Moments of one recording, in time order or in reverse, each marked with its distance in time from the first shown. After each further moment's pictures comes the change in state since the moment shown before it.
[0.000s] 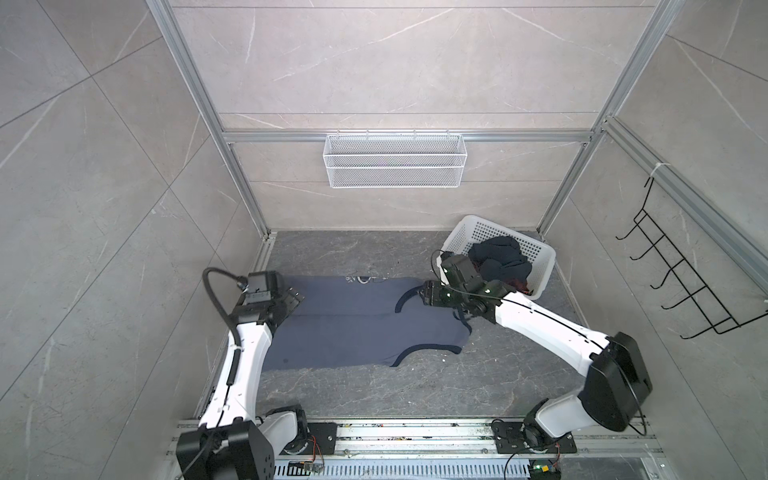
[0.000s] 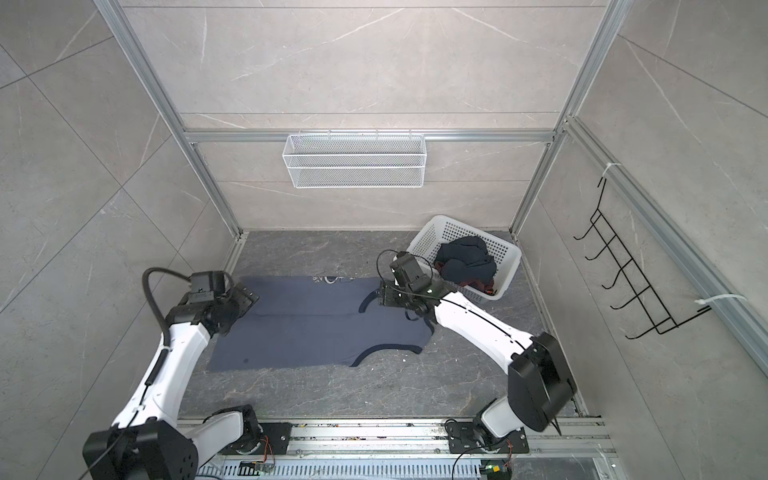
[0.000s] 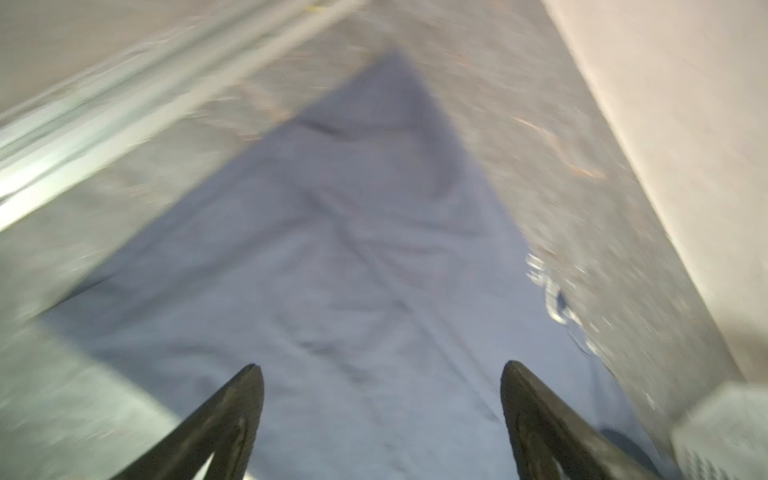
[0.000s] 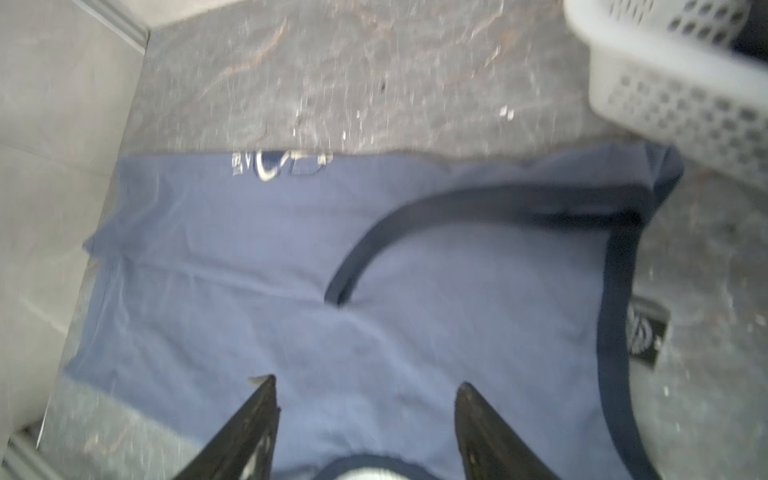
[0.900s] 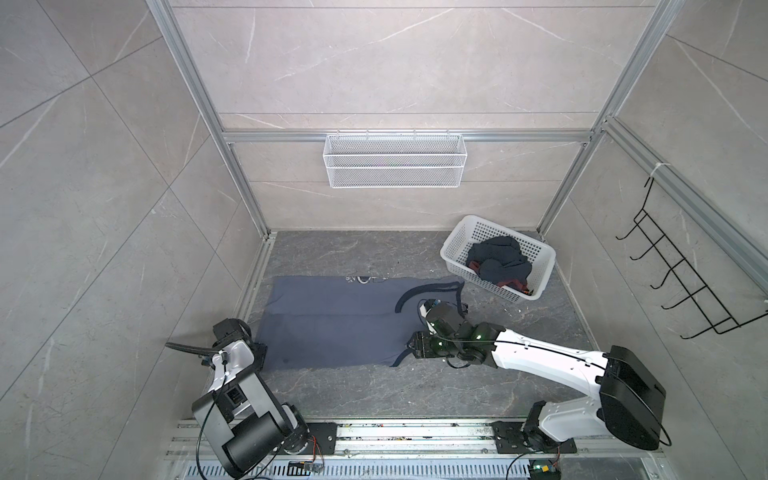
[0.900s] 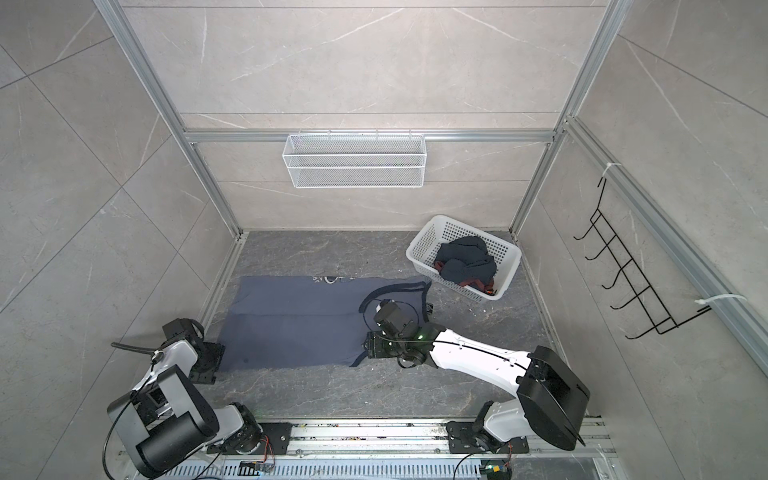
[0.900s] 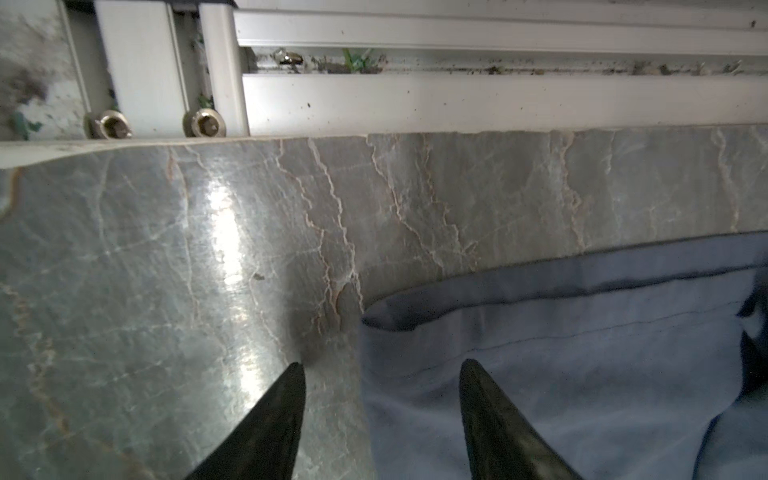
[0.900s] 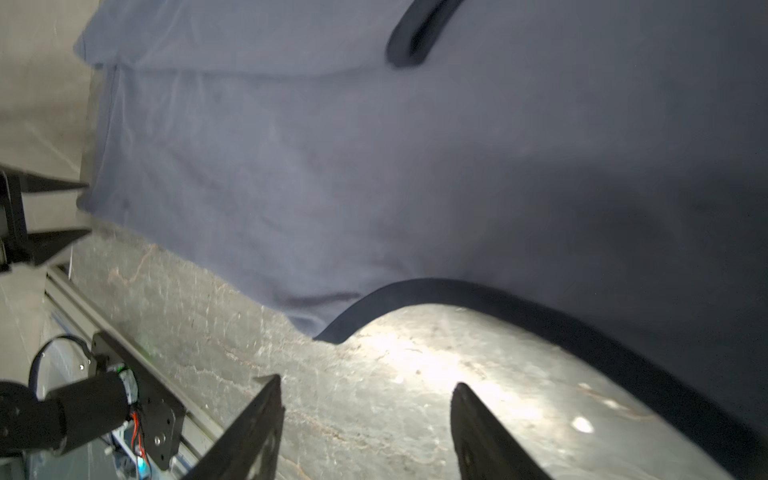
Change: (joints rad) left arm 0.422 0.203 -0.273 0.185 0.001 -0.123; right arm 0.295 -0.039 -0.240 0.102 -0.047 0.169
